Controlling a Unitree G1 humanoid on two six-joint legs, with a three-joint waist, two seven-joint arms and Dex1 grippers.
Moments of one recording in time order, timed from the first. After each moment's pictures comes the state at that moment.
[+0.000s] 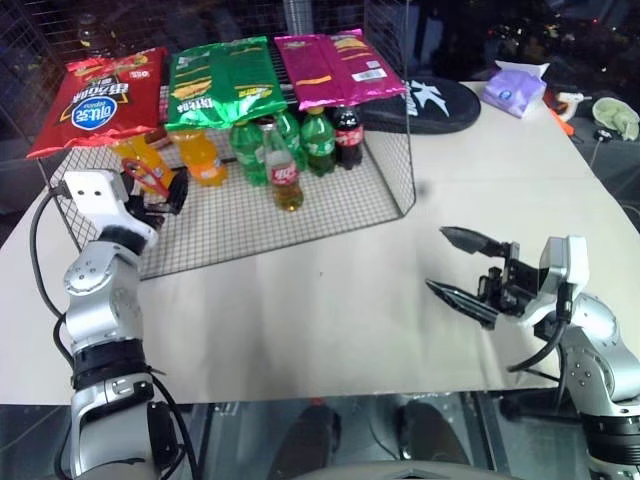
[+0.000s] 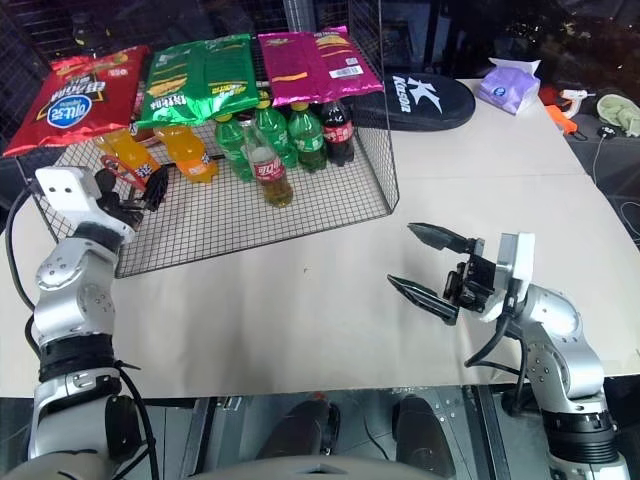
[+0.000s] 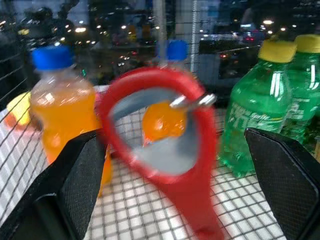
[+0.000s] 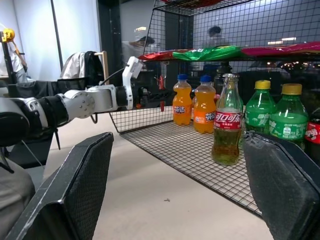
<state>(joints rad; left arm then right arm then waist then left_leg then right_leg) -0.46 0.57 0.44 0.37 -0.36 0.03 -0.48 -0.06 -0.45 -0.10 -0.33 0.70 0.09 1.09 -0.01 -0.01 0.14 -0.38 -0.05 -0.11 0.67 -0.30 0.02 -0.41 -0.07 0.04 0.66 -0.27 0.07</state>
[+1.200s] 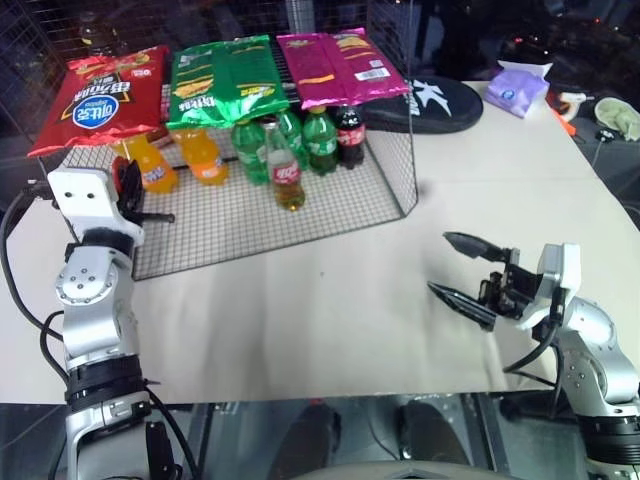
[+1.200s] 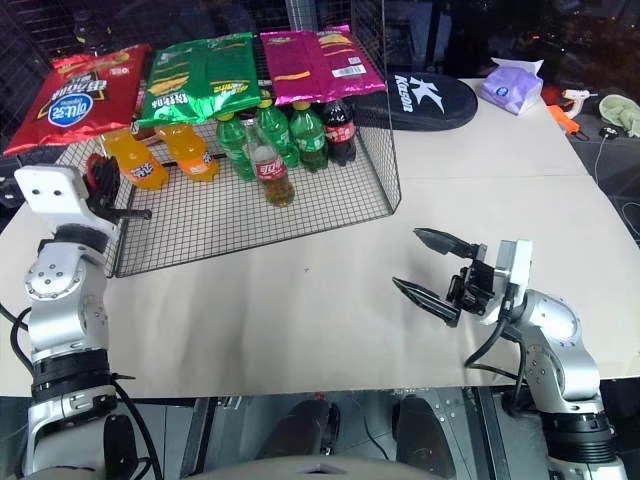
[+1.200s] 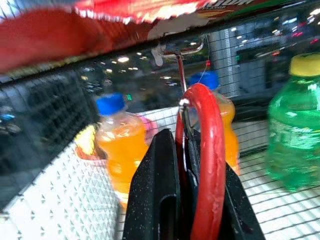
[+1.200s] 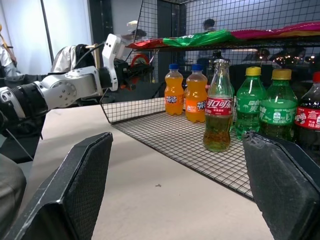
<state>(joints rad) -0.32 0.54 0.44 0.13 -0.18 -0.04 -0.23 -0.06 -0.44 -0.10 -0.24 0.67 0.02 1.13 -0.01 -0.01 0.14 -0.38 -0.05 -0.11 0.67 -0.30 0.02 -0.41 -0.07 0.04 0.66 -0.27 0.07</state>
